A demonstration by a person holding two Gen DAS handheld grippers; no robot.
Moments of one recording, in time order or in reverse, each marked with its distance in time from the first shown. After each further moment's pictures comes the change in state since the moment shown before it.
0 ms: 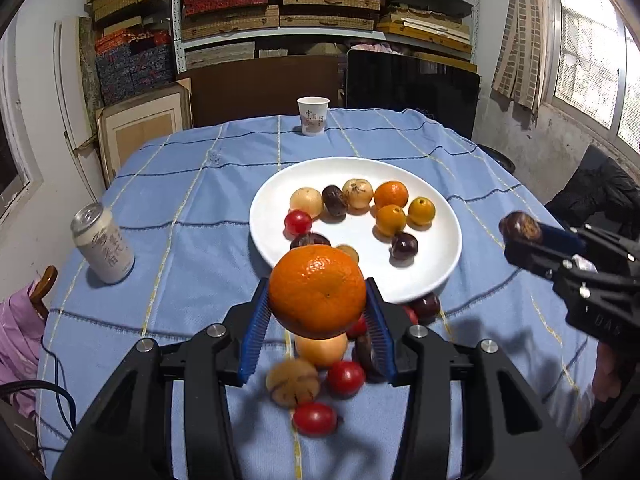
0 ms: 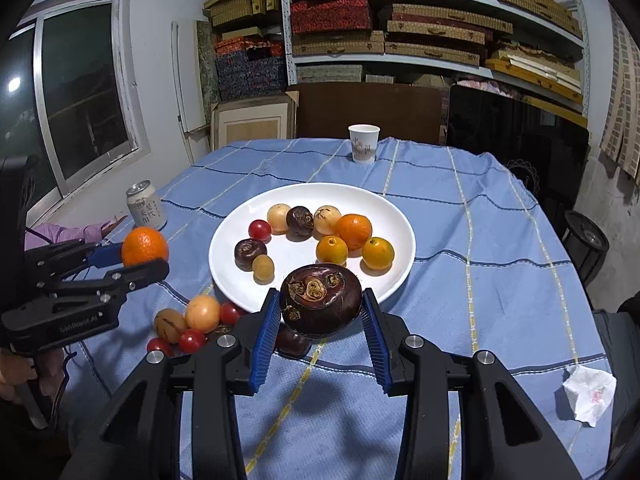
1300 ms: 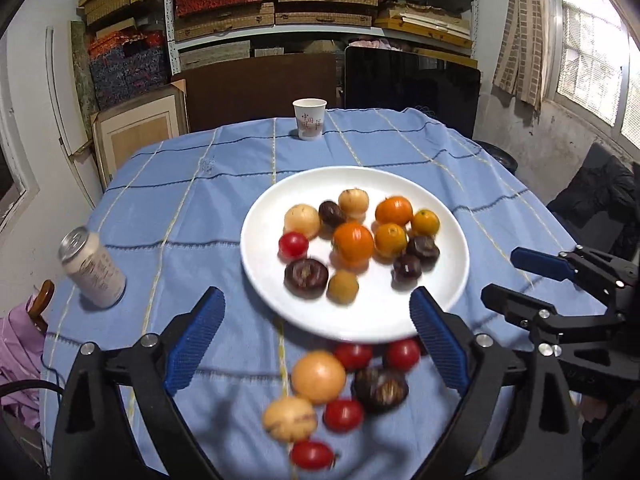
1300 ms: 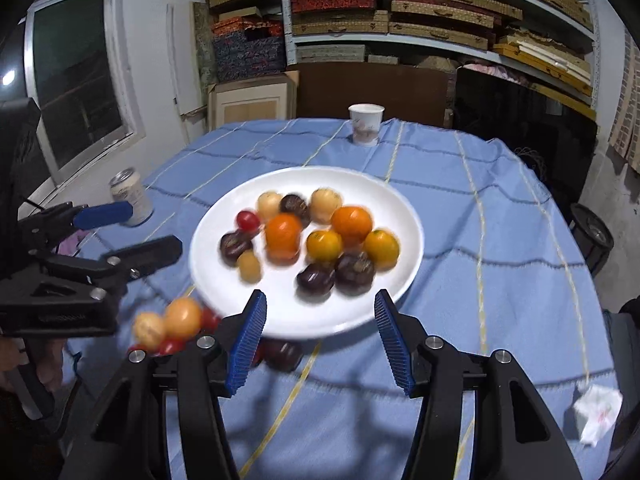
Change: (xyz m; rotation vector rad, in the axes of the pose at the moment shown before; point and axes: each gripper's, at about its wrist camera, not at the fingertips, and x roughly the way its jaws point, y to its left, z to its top) left arm 0.007 -0.001 0.010 0.015 0.006 -0.001; right arm 0.020 0.007 -0.013 -0.026 0.087 0.026
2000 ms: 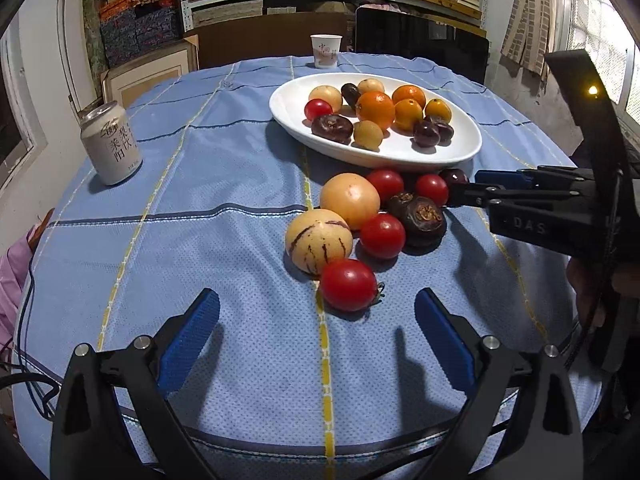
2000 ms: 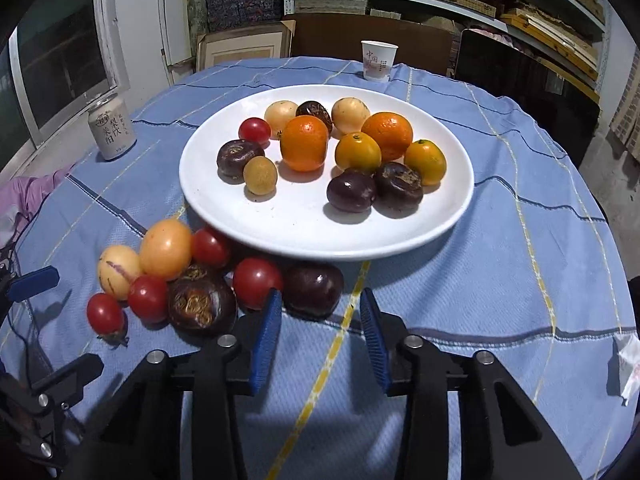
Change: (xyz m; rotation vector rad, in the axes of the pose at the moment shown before) left arm -0.002 0.020 -0.113 -0.035 0.123 0.015; right arm 0.068 0.032 -0.025 -0.019 0.147 -0.096
